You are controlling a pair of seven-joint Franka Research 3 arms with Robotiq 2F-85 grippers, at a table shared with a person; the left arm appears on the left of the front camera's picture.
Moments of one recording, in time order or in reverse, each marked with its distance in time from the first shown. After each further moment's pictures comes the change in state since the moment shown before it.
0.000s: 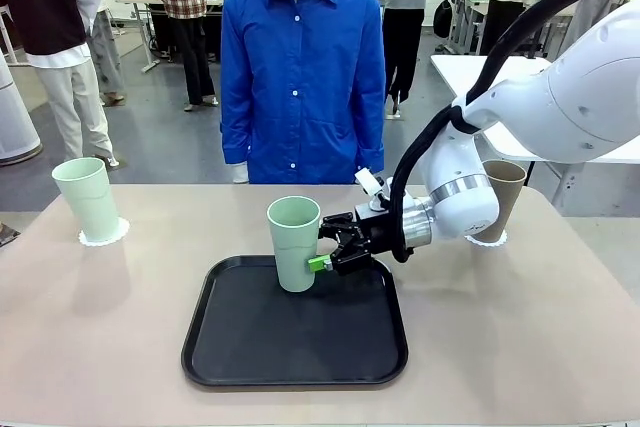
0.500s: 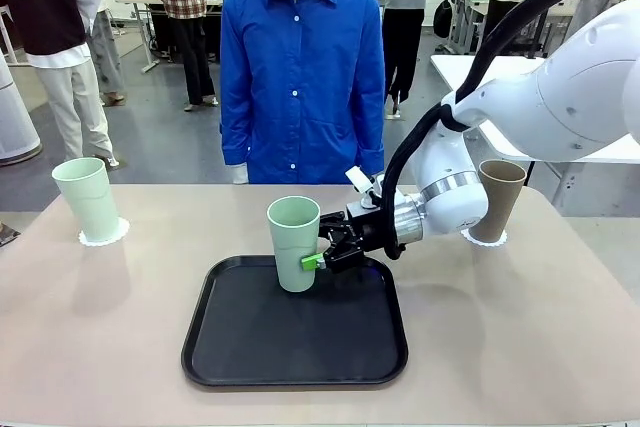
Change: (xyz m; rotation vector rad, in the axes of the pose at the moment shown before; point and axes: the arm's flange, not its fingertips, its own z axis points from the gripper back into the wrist) left arm 0.000 0.000 0.000 0.000 0.000 0.000; right arm 0.003 -0.010 -0.015 0.040 0.003 -0.008
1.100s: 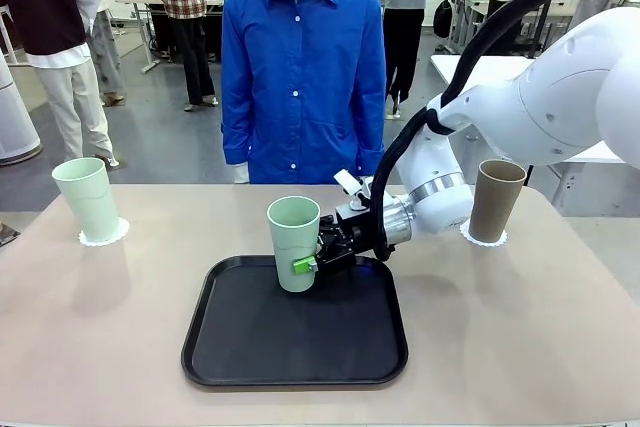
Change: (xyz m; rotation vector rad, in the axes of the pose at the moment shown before) left arm 0.000 0.000 0.000 0.000 0.000 0.000; right arm -0.003 -0.011 -0.017 0.064 0.008 -0.013
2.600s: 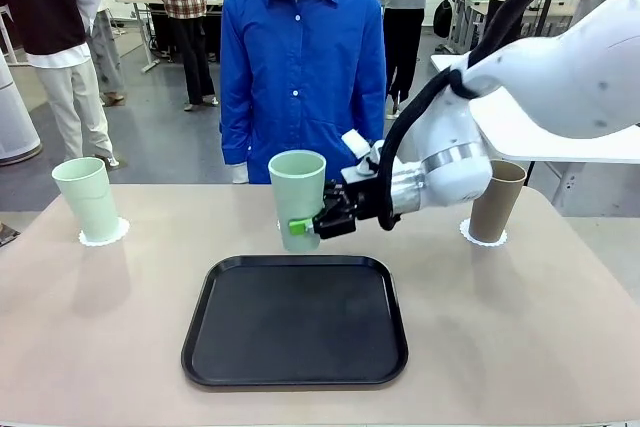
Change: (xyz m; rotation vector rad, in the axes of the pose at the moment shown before) left arm 0.000 0.000 0.000 0.000 0.000 0.000; right arm 0.084 0.027 0.025 -0.086 -0.048 0.089
